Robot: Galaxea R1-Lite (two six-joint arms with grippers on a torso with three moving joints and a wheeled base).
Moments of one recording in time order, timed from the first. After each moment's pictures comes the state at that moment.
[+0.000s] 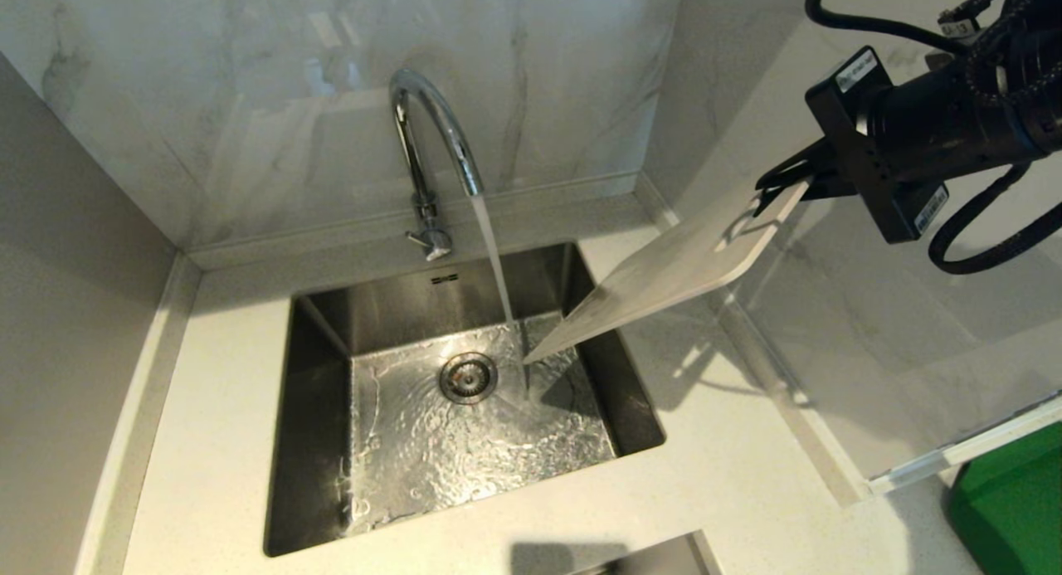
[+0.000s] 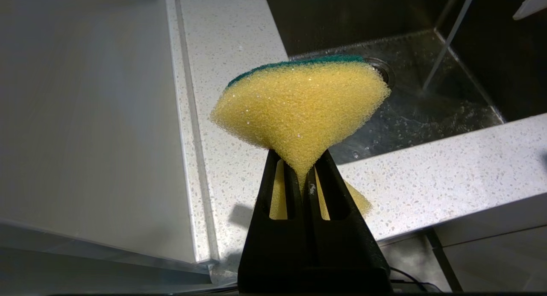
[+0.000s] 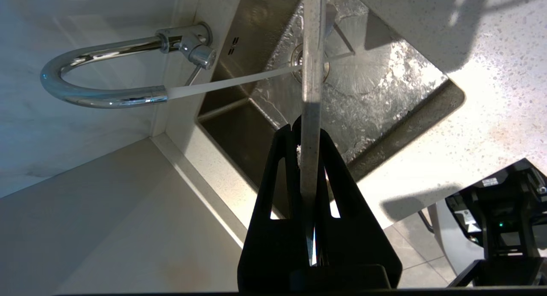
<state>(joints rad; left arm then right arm) 0.00 0.00 0.00 0.00 0.01 -0.01 0.26 1.61 -1.93 0.78 0.12 1.02</state>
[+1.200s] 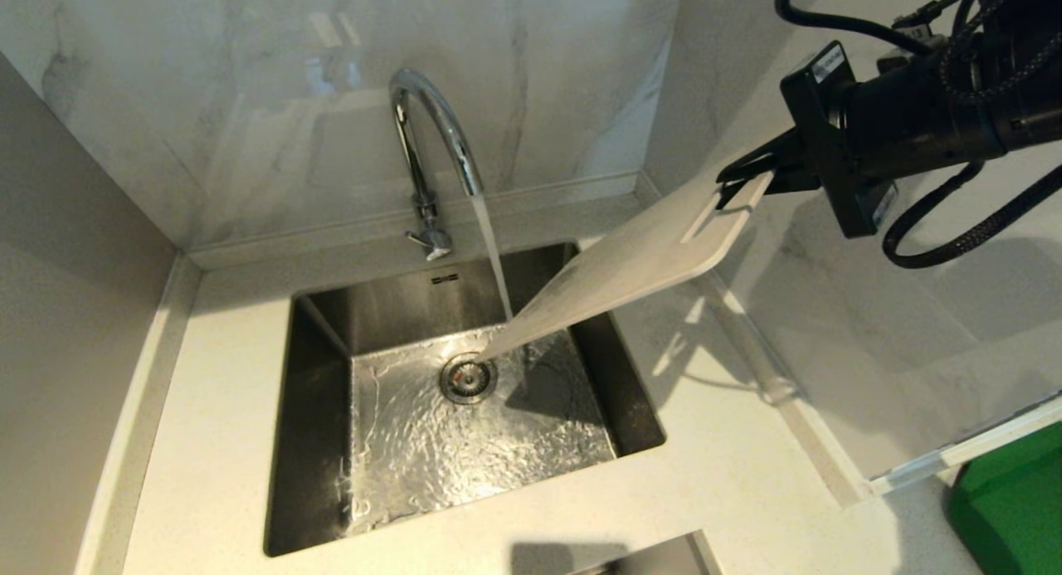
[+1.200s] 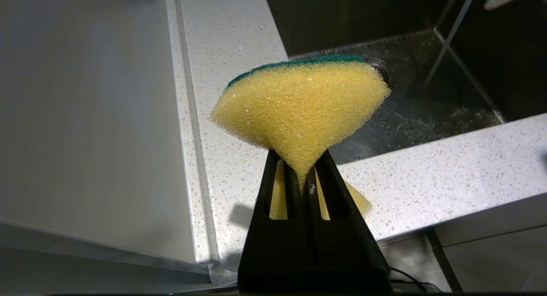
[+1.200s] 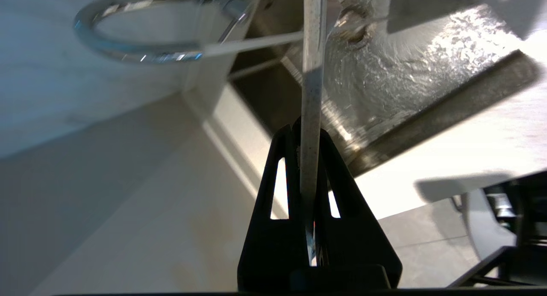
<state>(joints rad) 0.00 0.00 0.00 0.00 0.01 -0.01 0.26 1.65 -1.93 0.71 0.31 1.03</state>
